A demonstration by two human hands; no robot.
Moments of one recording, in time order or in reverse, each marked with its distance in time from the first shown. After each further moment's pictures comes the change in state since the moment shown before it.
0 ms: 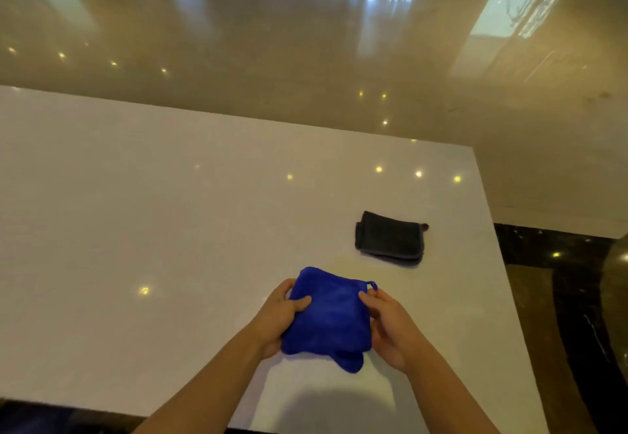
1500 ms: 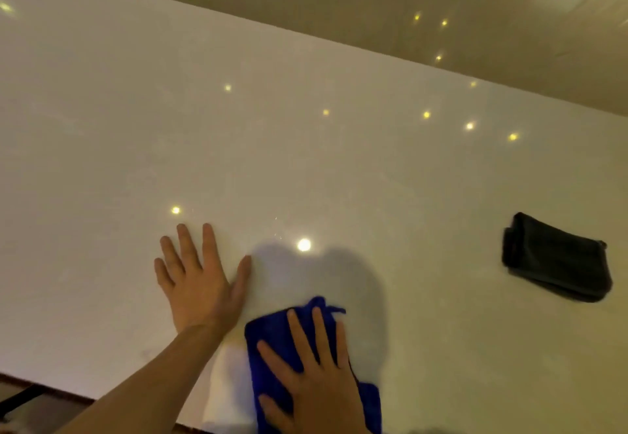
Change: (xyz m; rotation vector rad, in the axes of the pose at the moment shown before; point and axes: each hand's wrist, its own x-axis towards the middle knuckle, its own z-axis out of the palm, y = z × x) left_hand 0.028 0.008 -0.297 1.313 0.939 0.187; right_hand 0.072 0.210 0.210 -2.053 -0.158 -0.974
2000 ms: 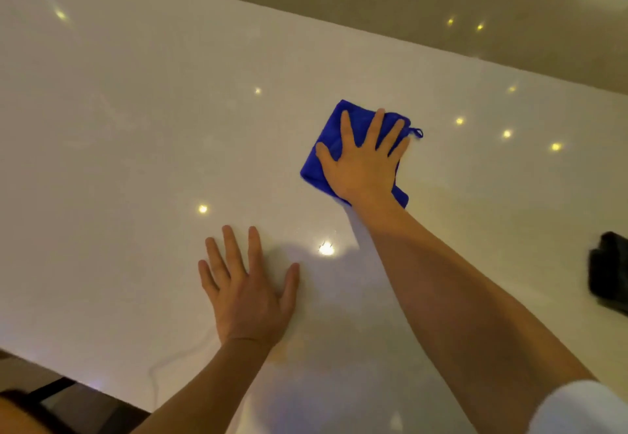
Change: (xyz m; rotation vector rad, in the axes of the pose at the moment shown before) left_hand -0.001 0.001 0.006 -0.042 0.069 0.010; right_hand 0.299 0.108 -0.087 0.041 0.142 0.505
